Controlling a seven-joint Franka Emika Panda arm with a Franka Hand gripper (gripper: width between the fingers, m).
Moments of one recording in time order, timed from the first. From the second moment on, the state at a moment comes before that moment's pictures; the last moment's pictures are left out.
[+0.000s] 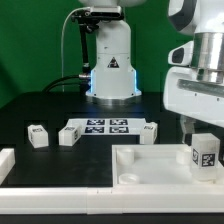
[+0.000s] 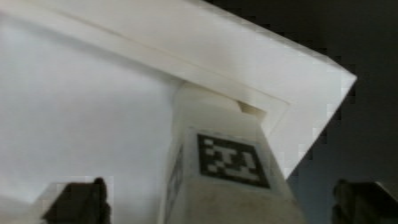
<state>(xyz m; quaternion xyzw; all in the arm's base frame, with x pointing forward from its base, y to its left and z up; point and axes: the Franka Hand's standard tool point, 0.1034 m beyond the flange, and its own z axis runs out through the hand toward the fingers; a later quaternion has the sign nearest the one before) 0.626 0.125 0.073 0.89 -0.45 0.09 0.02</state>
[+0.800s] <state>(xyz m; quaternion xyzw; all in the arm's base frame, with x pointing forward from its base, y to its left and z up) 0.628 0.121 0.075 0.99 0.04 0.08 0.07</state>
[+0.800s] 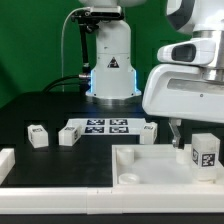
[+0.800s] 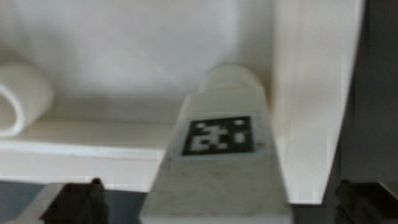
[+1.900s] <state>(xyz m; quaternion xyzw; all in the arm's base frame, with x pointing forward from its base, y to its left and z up) 0.626 0.128 0.072 0.94 -0.32 0.10 0.05</state>
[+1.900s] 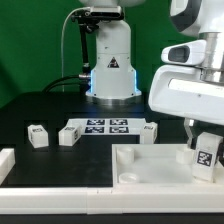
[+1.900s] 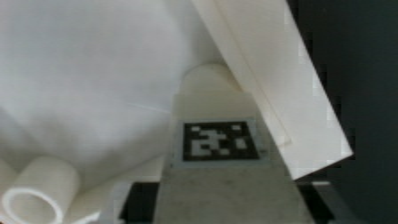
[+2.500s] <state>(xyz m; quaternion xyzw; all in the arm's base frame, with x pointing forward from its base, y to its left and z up) 0.625 0.126 0.071 0.78 -0.62 0.10 0.02</state>
